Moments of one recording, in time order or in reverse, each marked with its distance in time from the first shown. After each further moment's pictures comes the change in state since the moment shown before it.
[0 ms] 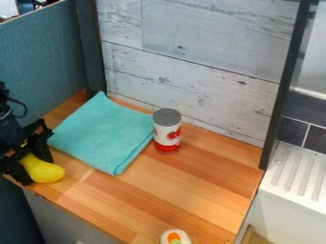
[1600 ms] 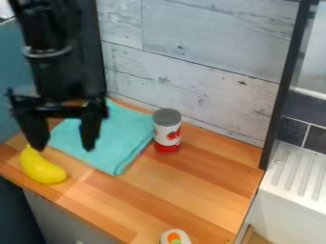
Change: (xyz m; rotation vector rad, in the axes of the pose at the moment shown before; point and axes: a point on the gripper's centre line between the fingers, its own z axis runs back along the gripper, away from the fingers) arm -0.138 -0.007 0.095 0.214 -0.087 -1.055
